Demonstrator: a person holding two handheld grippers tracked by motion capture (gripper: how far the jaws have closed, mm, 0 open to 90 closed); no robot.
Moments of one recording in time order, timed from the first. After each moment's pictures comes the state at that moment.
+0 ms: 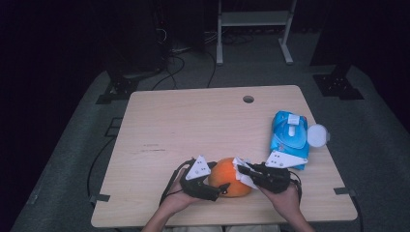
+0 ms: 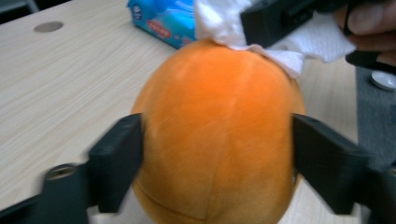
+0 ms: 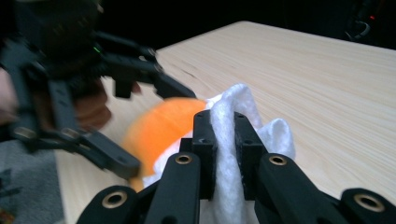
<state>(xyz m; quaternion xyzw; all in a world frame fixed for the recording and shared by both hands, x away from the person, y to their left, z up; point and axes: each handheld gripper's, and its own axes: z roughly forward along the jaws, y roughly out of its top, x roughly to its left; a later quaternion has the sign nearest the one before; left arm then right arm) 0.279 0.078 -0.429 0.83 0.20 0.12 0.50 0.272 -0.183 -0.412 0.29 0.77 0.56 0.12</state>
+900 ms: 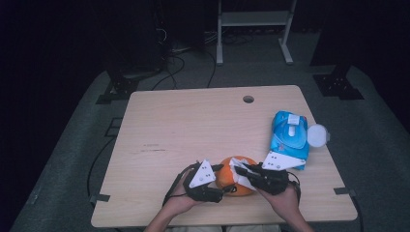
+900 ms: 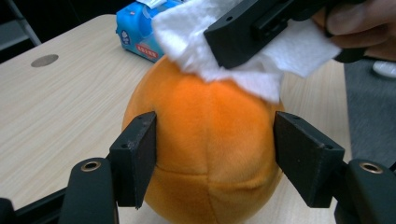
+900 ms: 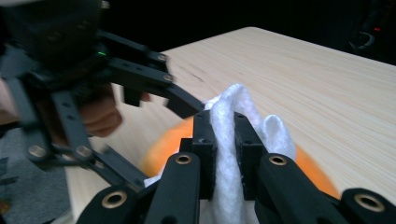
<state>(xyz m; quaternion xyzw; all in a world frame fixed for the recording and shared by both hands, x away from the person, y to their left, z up) 0.267 0.066 -0.423 0.84 0.15 0.16 0.50 0.265 -0.173 -0.401 0.26 0.78 0.55 0.13</state>
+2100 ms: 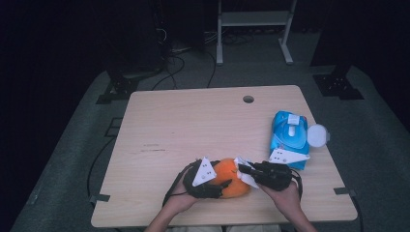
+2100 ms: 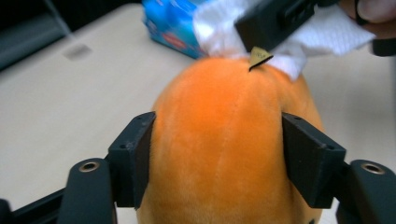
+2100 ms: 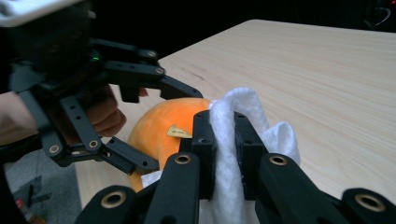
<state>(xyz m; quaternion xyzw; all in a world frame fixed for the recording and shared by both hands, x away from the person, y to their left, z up) 0.273 0.066 -0.424 0.84 0.17 0.20 0.48 0.281 -0.190 -0.415 0.31 0.76 0.57 0.08</state>
